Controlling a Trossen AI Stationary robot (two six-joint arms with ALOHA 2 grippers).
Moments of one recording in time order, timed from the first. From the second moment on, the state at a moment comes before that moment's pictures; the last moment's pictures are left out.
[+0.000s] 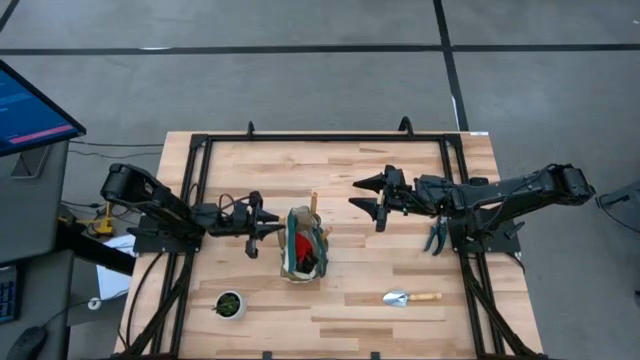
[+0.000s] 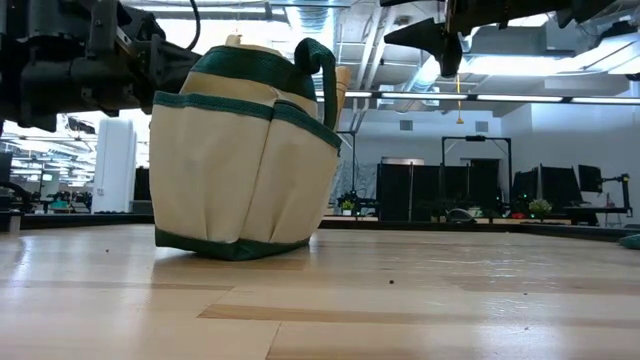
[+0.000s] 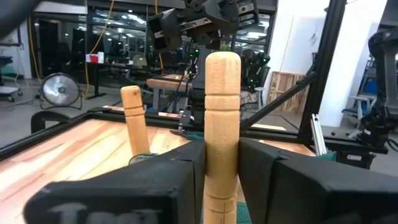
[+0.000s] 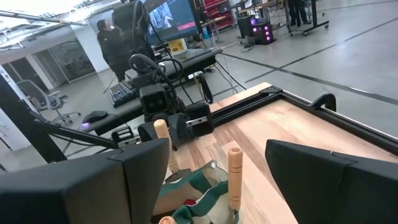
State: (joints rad) left arm -0.15 1.50 0.07 1.57 -0.21 -0.10; right arm 0.08 1.11 0.66 0.37 0.29 0.36
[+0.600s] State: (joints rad) left arm -0.16 1.50 0.07 1.57 -0.22 -0.16; right arm 0.08 1.11 0.66 0.38 0.29 0.36
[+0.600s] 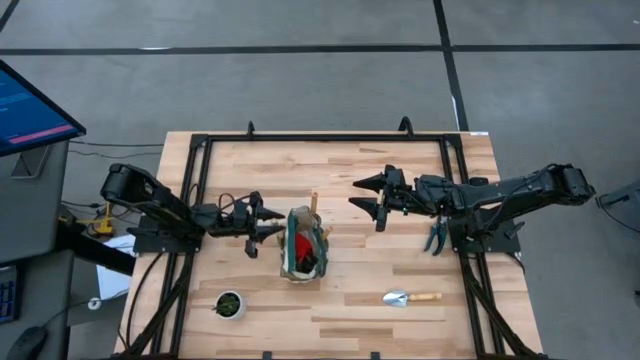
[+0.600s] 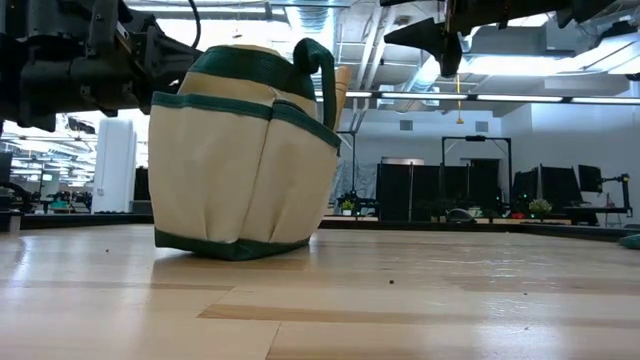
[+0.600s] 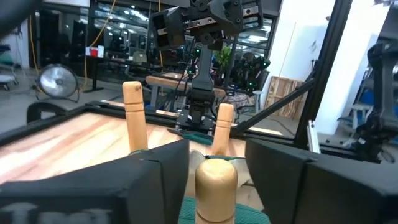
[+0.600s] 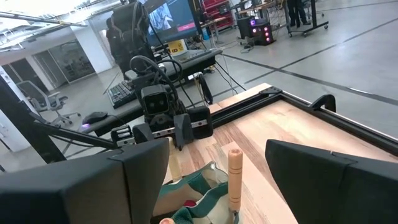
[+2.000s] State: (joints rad) left arm -0.16 0.76 0.11 1.52 -0.28 -0.33; right arm 0.03 1.16 1.10 -1.19 0.13 0.76
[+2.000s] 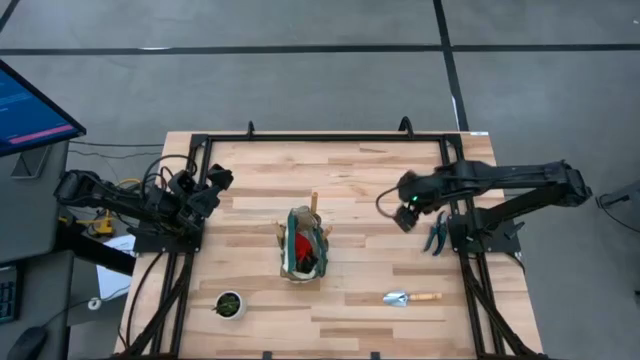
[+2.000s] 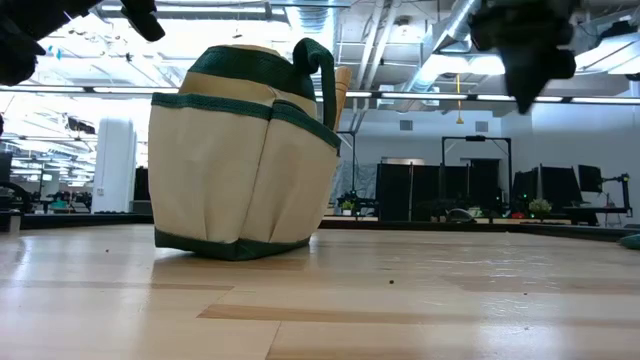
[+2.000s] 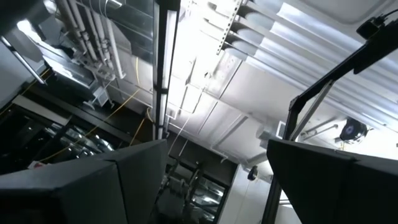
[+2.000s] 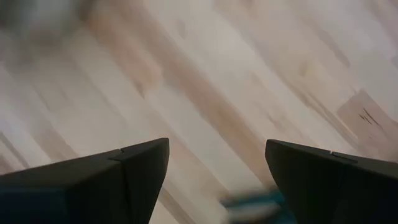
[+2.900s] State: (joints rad) left arm -0.16 0.77 0.11 1.52 -0.21 -0.43; right arm 0.16 1.47 0.79 -1.21 -0.03 0.00
